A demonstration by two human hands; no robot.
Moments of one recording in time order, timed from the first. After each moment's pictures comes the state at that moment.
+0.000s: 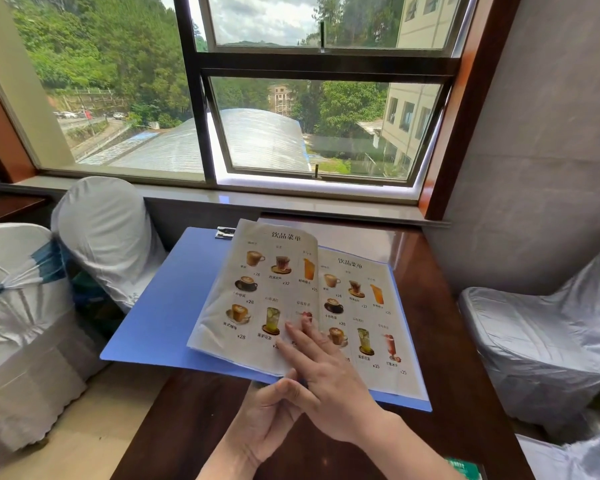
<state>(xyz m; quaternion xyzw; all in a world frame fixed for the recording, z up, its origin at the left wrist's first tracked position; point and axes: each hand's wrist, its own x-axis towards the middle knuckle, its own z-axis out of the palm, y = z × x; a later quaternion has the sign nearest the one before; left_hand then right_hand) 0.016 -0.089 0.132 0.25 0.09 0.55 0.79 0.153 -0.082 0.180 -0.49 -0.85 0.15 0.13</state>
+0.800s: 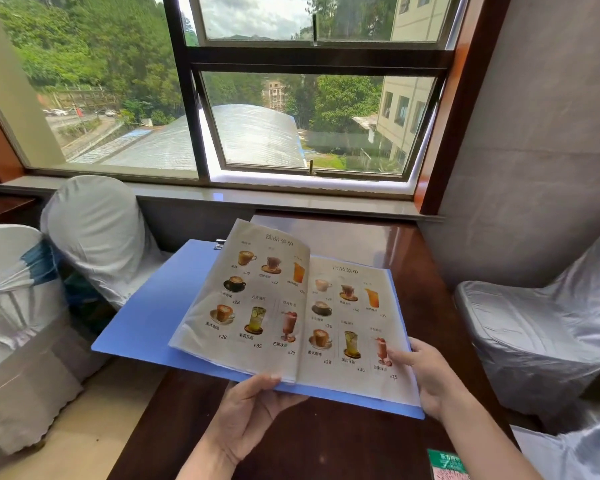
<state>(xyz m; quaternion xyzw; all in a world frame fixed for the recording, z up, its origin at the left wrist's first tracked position) -0.011 -0.076 0.109 0.23 0.17 0.52 0.80 0.288 -0.050 0.148 -0.61 -0.27 0.59 0.45</state>
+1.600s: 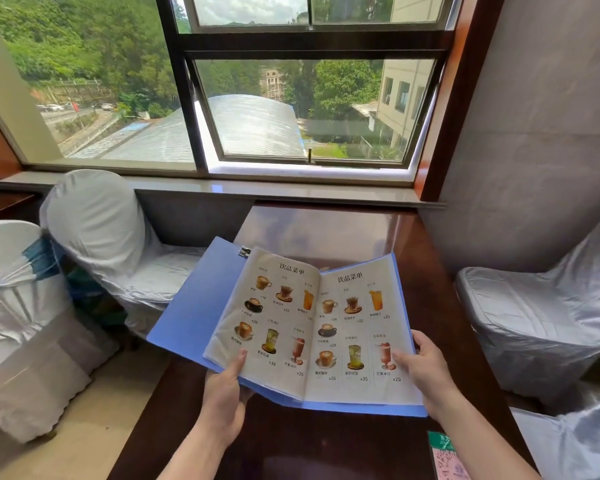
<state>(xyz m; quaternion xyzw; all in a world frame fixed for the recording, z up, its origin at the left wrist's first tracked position) -0.032 -0.069 0.085 0.20 0.46 0.62 0.61 0.298 -0.054 0.096 -0.66 -0.34 0.48 0.46</state>
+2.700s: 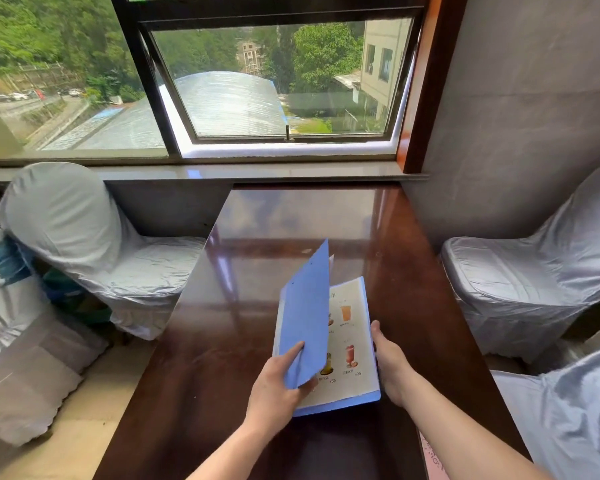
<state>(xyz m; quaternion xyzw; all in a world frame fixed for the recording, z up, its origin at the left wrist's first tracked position) 0.050 -0.070 0.051 0.63 0.60 0.28 0.40 0.285 -0.037 0.054 -0.63 -0.19 0.64 0.40</state>
